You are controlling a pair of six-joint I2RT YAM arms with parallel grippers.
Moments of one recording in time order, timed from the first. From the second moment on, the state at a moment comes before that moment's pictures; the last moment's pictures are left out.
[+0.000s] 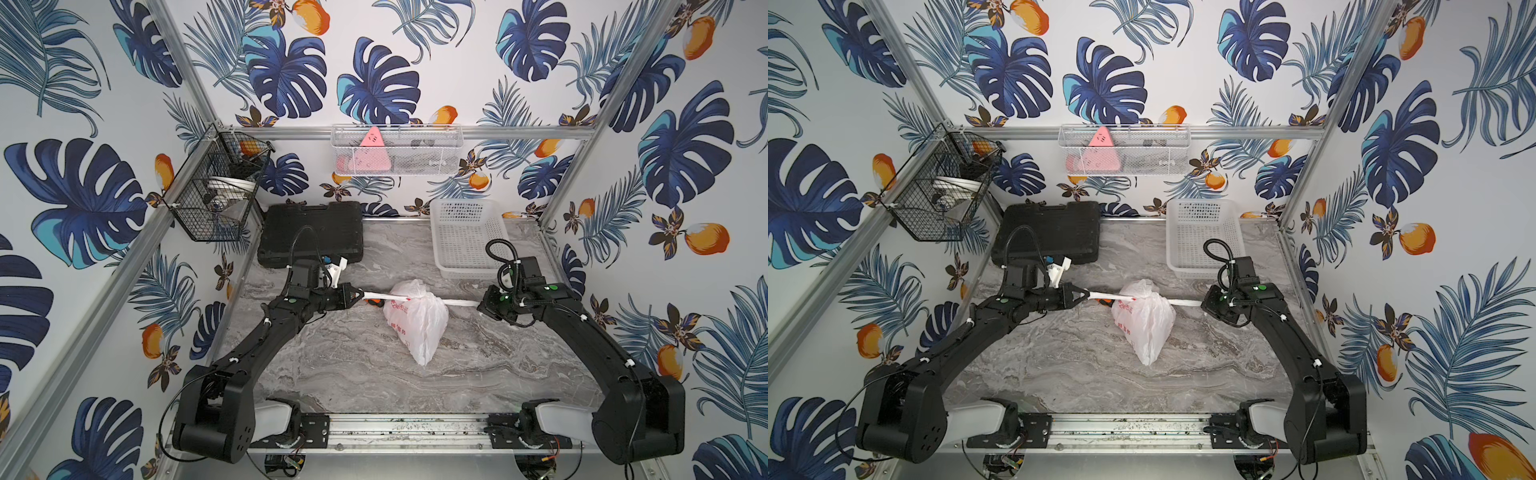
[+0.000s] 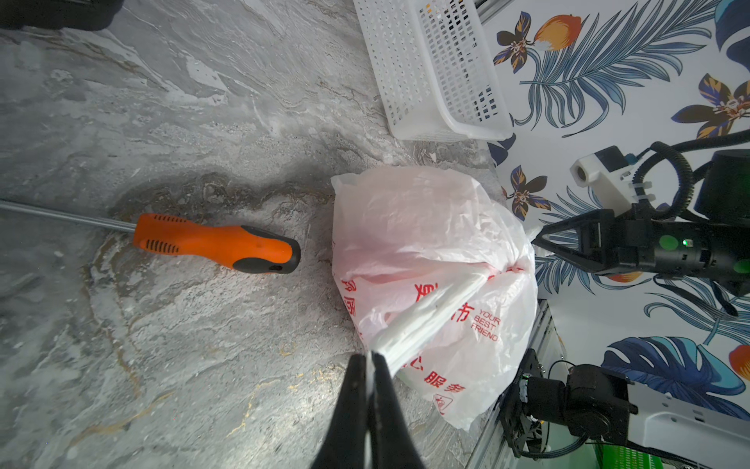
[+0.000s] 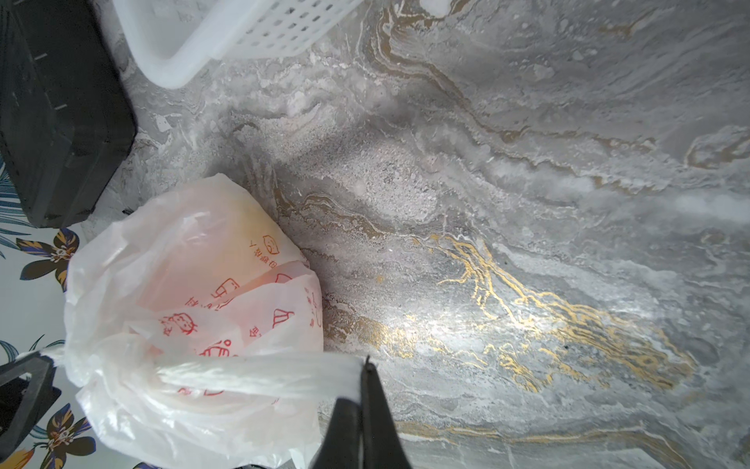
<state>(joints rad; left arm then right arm) -0.12 1.28 0.77 -0.22 0.66 -0.39 0.15 1.28 0.95 -0.78 -0.28 0.64</state>
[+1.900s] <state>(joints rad) -0.16 1.61 0.38 0.83 -0.49 0.00 0.09 1.63 0.31 1.00 0.45 0.12</state>
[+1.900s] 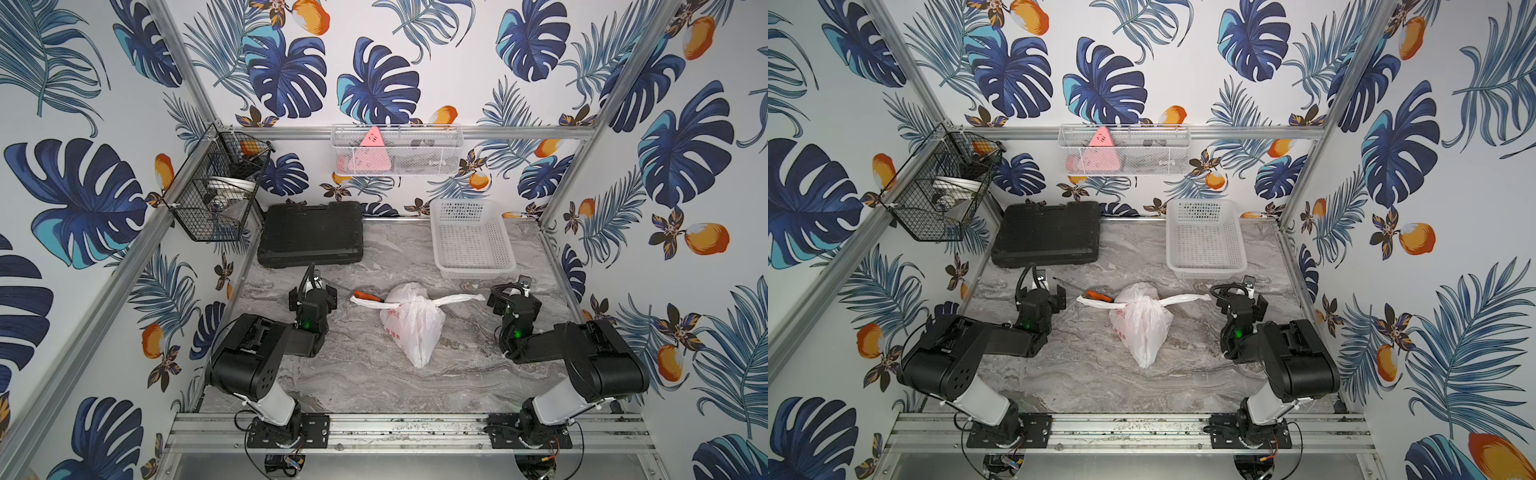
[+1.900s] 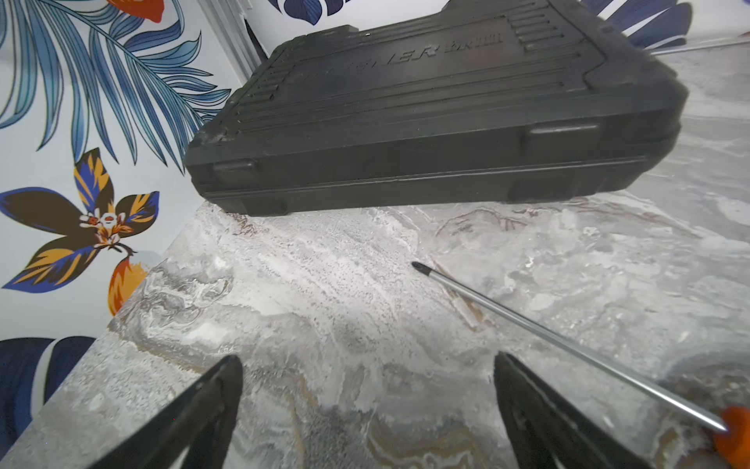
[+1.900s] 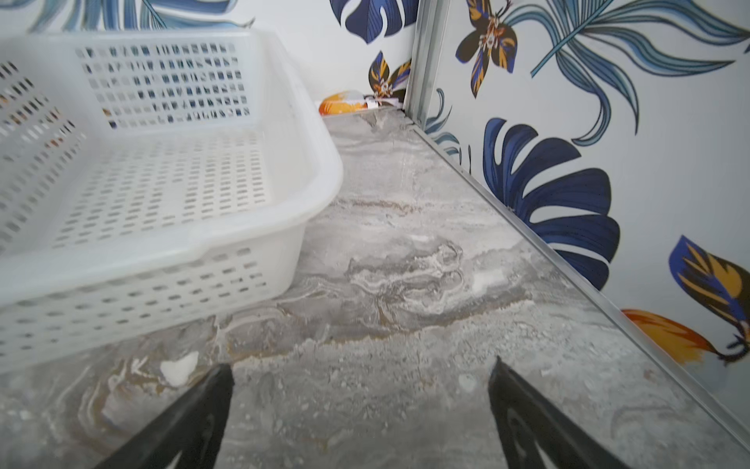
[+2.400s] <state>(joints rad) -0.12 1.66 0.34 0.95 -0.37 0.00 0.02 1.67 0.38 0.92 0.32 0.16</state>
